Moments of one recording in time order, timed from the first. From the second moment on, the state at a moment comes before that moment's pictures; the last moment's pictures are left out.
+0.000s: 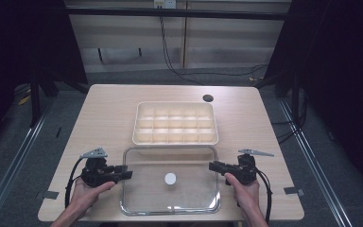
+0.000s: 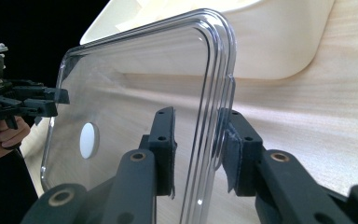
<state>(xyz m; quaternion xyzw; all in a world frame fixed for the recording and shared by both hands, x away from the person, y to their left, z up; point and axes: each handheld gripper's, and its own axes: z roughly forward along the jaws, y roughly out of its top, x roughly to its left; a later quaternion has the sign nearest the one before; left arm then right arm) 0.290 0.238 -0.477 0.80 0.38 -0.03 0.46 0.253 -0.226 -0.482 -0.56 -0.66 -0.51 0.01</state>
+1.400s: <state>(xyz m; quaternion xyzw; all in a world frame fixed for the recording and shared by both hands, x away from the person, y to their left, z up) 0.293 0.241 -0.439 0.78 0.36 -0.01 0.51 0.245 -0.225 -0.435 -0.53 -0.64 -0.55 -0.05</state>
